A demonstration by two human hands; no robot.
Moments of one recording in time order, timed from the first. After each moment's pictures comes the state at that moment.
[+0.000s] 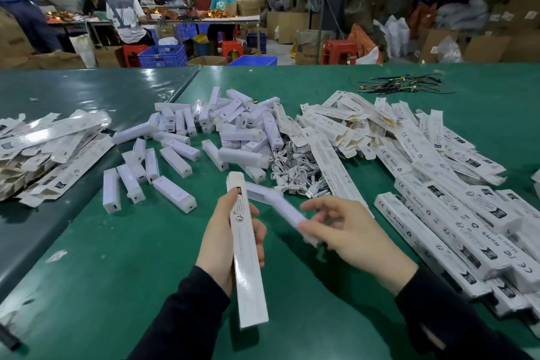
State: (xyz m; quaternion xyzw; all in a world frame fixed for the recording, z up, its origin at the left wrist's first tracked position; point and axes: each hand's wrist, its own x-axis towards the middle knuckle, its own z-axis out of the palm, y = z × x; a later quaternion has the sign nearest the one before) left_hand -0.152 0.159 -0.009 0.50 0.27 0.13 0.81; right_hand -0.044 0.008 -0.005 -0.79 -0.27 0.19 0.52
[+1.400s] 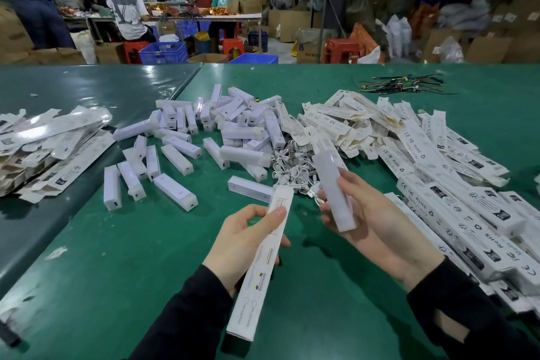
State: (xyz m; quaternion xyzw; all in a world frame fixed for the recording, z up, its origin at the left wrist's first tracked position) left_hand -0.150 0.156 -0.016 0.64 0.21 0.10 0.73; right_hand -0.023 0.000 -0.001 -0.48 -0.15 0.37 0.78
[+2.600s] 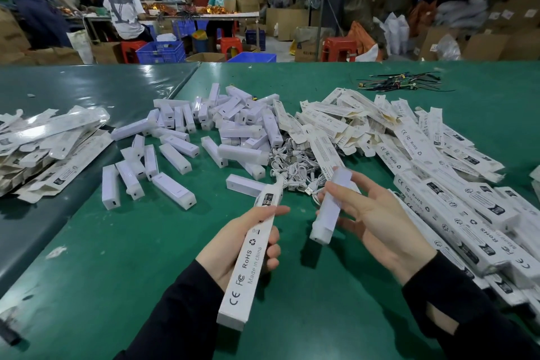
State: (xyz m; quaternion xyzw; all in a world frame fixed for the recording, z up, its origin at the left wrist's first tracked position) left_hand -0.146 0.160 -0.010 0.45 0.20 -0.04 0.87; right_hand -0.021 0.000 -0.005 -0.59 -0.13 0.26 0.76
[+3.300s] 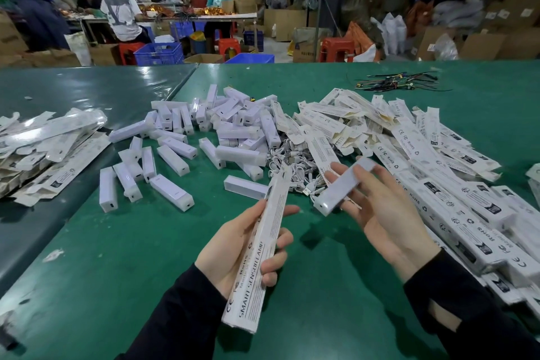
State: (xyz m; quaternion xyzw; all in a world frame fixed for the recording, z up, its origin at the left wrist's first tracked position) left_hand -0.154 0.157 -0.007 0.38 0.10 -0.11 0.91; right_hand -0.018 -0.002 0.005 -0.47 -0.08 0.21 0.85
